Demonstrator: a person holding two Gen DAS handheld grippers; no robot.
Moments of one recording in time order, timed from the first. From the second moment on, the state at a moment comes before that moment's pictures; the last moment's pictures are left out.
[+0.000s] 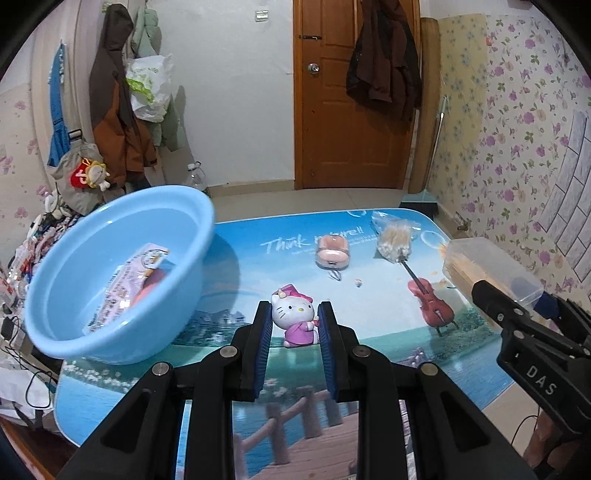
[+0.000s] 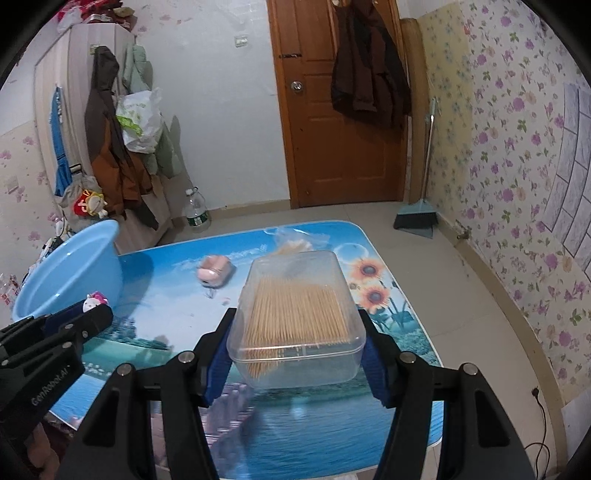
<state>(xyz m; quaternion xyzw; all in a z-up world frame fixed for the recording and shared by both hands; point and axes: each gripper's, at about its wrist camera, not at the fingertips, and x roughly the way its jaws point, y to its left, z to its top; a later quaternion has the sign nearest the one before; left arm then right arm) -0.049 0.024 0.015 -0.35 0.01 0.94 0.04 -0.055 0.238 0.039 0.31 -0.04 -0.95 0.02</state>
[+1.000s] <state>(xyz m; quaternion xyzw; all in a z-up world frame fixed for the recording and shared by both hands) -0.028 -0.061 0.055 -0.31 -0.01 0.95 -0.03 -0.035 0.181 0.064 0.31 -0.01 -0.95 0.05</state>
